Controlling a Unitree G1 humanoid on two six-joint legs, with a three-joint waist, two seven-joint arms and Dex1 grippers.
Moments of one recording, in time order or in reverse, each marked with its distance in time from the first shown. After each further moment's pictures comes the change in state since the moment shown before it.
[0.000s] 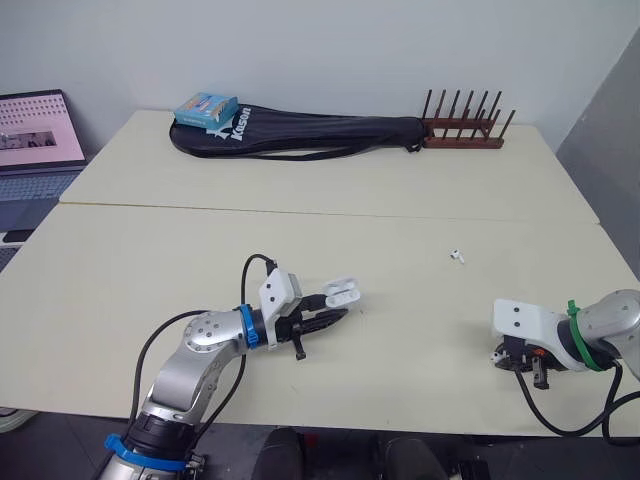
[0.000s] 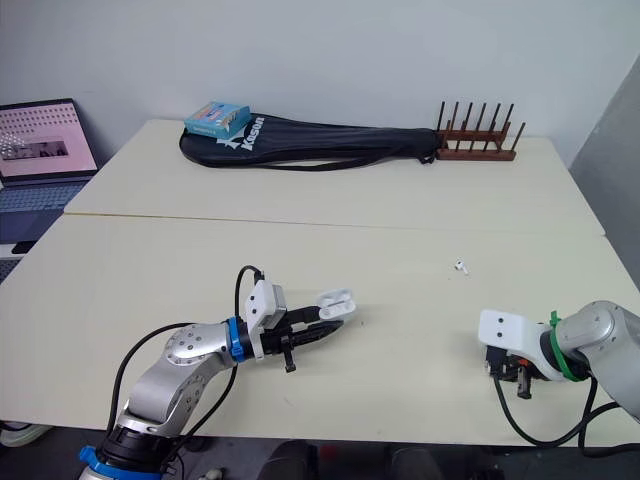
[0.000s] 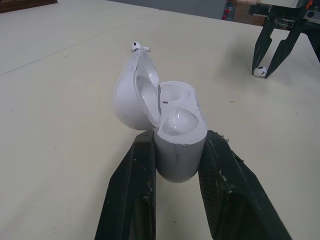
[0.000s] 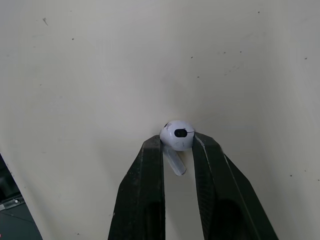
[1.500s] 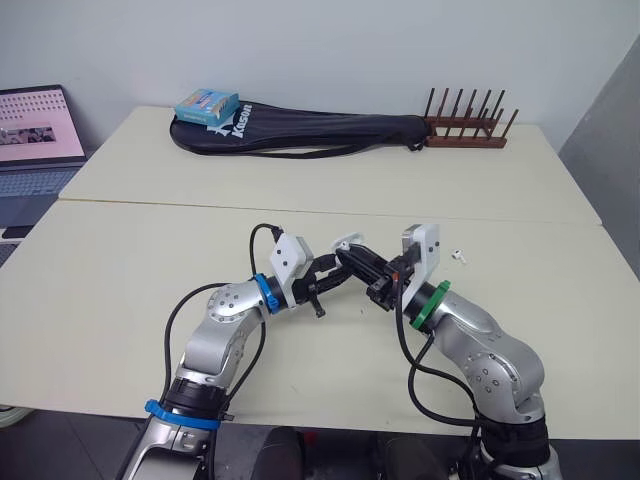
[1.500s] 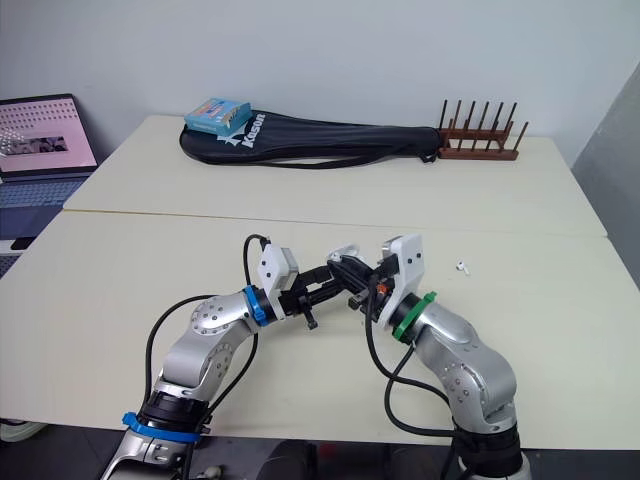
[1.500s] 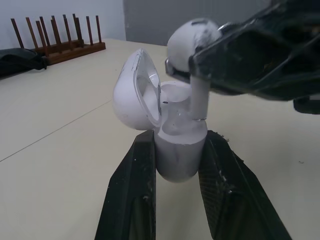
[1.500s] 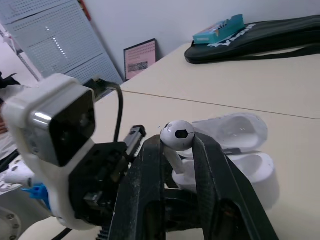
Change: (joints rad) left arm -0.178 -0.138 0.021 0.159 0.043 -0.083 0.107; right arm -0.118 1.211 -0.100 0.007 0.337 -0.082 -0.778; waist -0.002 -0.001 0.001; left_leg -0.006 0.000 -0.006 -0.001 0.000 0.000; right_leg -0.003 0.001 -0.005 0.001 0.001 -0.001
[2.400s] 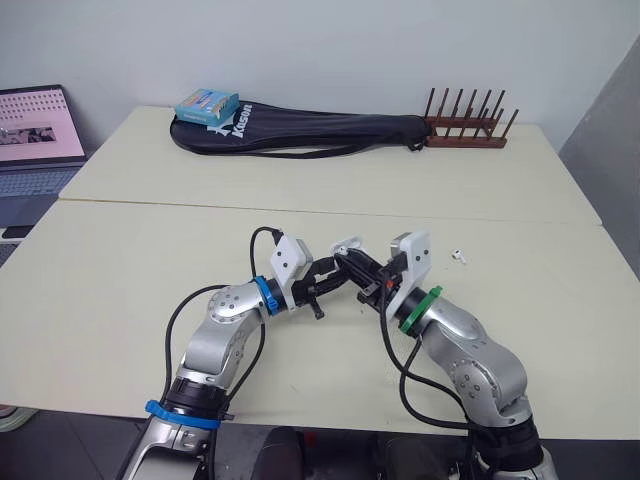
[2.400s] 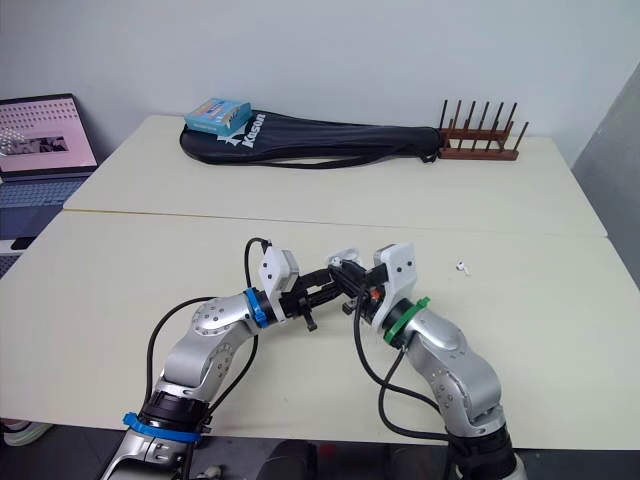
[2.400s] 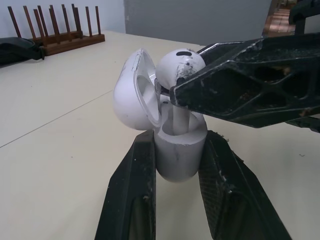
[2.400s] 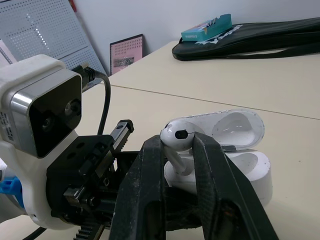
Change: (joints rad) left arm 0.000 0.000 -0.001 0.029 0.002 0.000 -0.002; right arm 0.023 -0.029 0.107 0.042 -0.089 -0.117 -0.033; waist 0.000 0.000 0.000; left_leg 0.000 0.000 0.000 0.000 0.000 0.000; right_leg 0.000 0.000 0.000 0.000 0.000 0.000
